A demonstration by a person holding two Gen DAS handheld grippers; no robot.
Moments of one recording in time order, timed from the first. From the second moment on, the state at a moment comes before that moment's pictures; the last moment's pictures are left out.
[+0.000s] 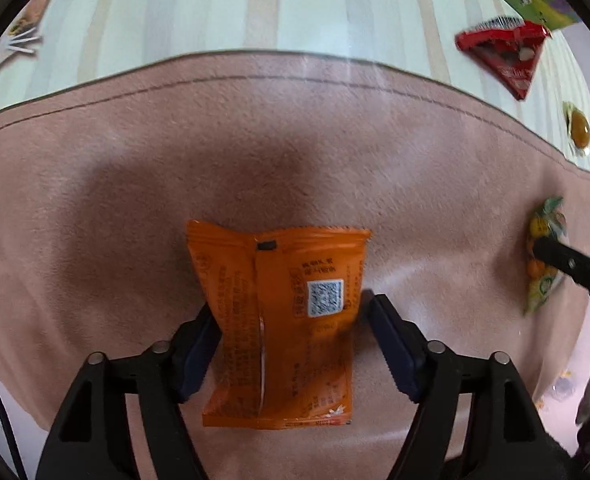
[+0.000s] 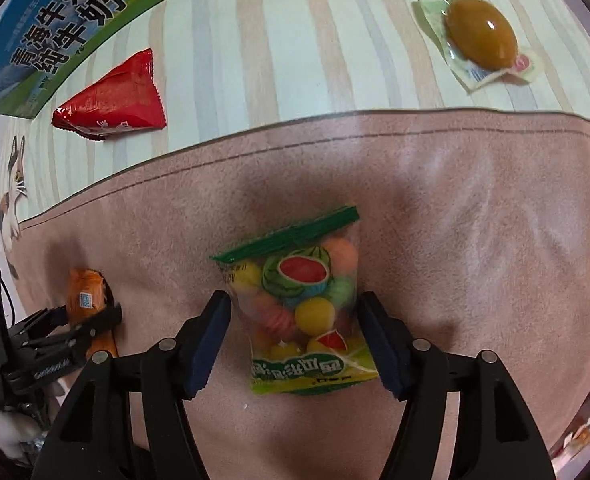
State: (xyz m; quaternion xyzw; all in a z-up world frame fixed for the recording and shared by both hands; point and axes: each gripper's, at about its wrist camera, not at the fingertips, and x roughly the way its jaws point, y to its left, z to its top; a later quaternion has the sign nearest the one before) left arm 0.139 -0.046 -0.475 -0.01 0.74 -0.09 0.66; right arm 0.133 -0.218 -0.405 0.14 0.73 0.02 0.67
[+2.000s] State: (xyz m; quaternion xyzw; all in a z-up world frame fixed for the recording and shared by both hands) left arm 0.241 -0.047 -0.246 -0.05 0.57 -0.17 0.80; right arm 0.214 -0.161 -0.182 0.16 0.60 0.13 0.77
